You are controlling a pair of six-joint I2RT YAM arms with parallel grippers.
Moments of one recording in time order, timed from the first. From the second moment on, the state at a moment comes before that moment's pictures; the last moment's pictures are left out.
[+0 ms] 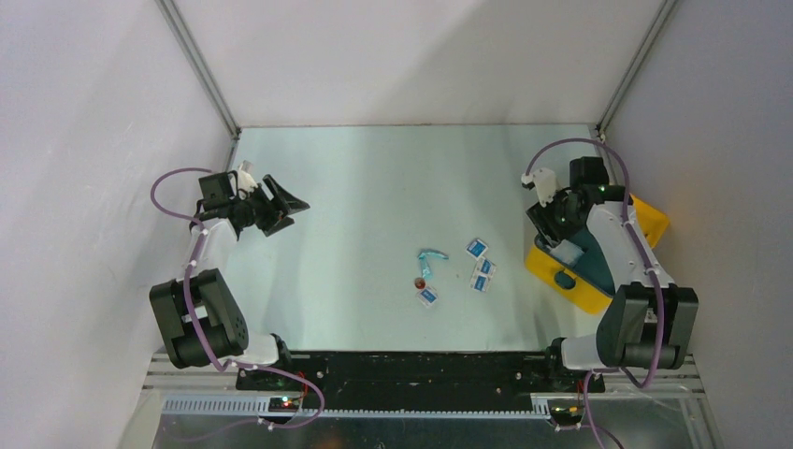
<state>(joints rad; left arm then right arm) 0.30 1.41 0.93 -0.35 0.71 -0.43 -0.05 1.38 1.12 -0.86 -0.20 -0.71</state>
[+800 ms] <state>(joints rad) 0.30 1.40 0.93 -0.35 0.71 -0.42 0.37 1.53 1.18 -0.77 -0.28 -0.46</state>
